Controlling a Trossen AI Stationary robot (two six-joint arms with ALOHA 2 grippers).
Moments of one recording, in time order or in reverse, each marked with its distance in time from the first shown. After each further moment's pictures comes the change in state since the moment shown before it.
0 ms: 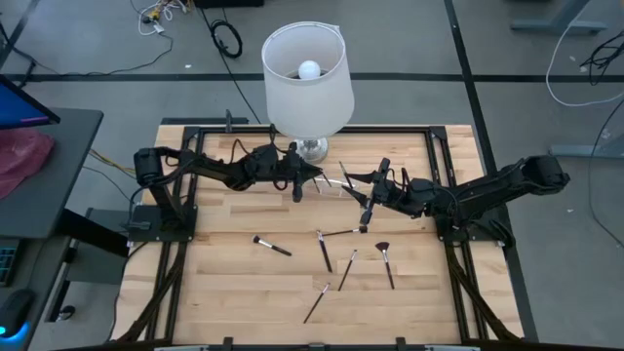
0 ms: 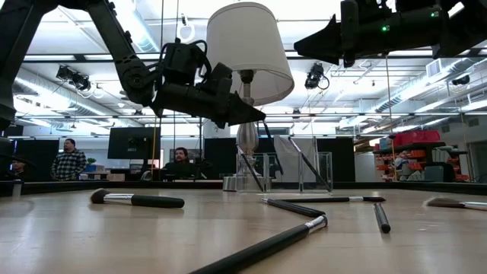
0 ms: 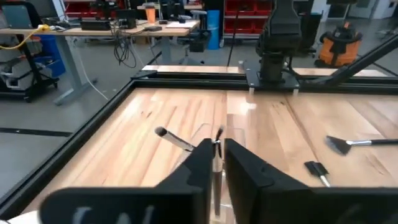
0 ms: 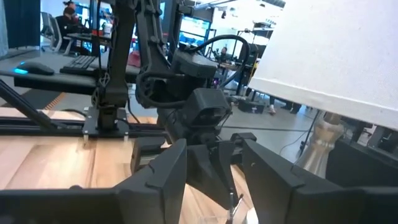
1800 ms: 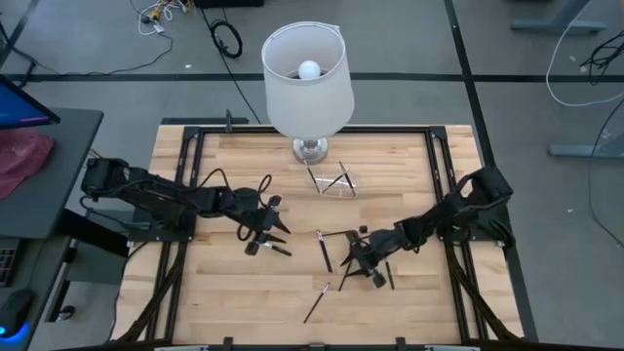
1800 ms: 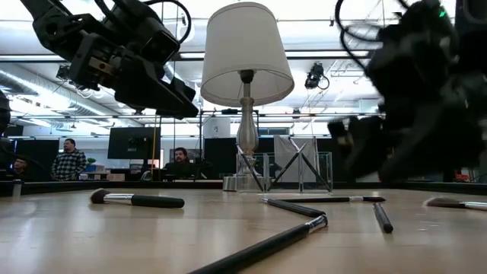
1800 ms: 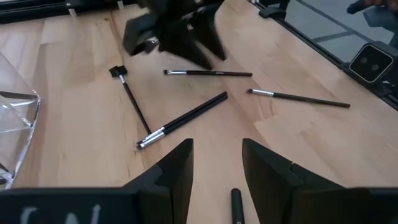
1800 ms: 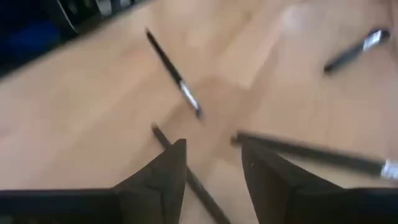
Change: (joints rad) left arm -0.383 -0.424 -0.238 -0.529 0.077 0.112; right arm 0.242 0.562 0.001 -0.044 -0.577 0.105
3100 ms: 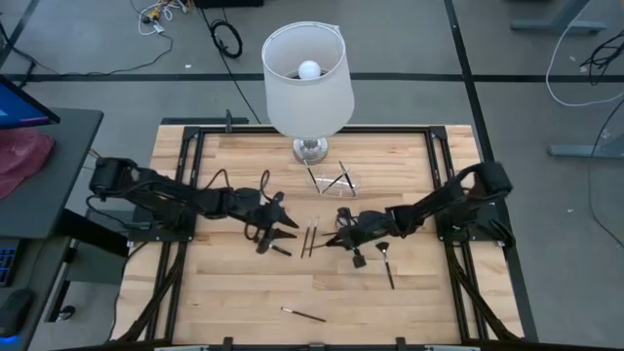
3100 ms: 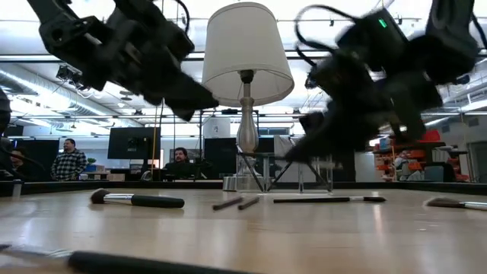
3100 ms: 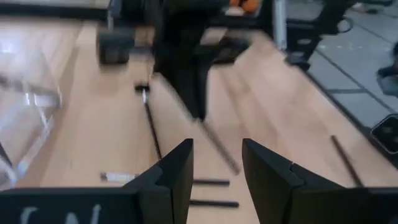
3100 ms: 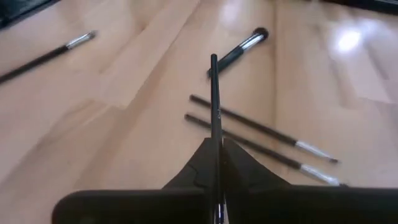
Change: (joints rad) left arm 0.001 0.083 0.011 0.195 -0.082 -0.230; right arm -0.156 -0.033 0.109 -0.119 0.087 0.008
